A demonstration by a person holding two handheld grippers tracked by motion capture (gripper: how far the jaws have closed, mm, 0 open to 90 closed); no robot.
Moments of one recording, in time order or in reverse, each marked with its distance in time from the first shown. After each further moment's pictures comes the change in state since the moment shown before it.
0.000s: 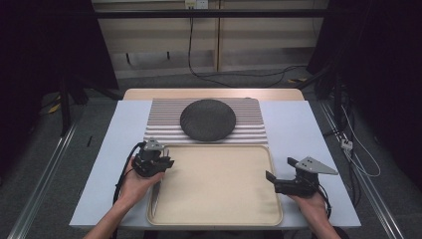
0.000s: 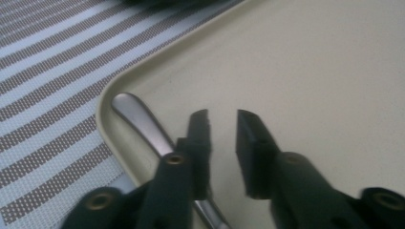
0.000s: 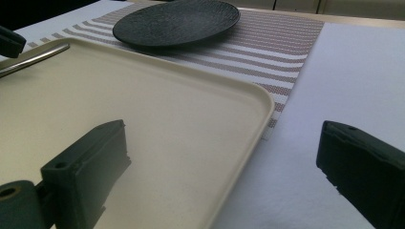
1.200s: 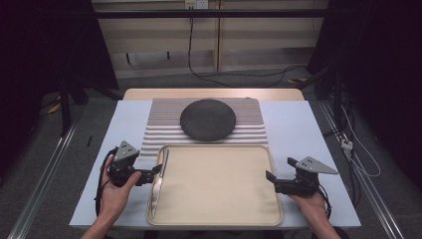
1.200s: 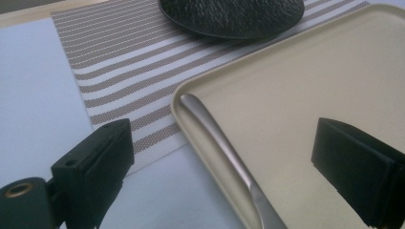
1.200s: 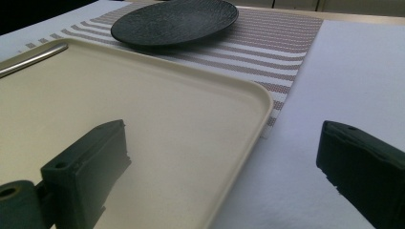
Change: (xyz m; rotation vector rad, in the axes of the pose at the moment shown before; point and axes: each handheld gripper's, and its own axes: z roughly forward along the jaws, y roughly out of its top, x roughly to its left) left arm 0.011 -0.032 -0.054 -0.183 0.113 -0.102; right arm -0.001 -0.001 0.001 0.004 -0.003 0.010
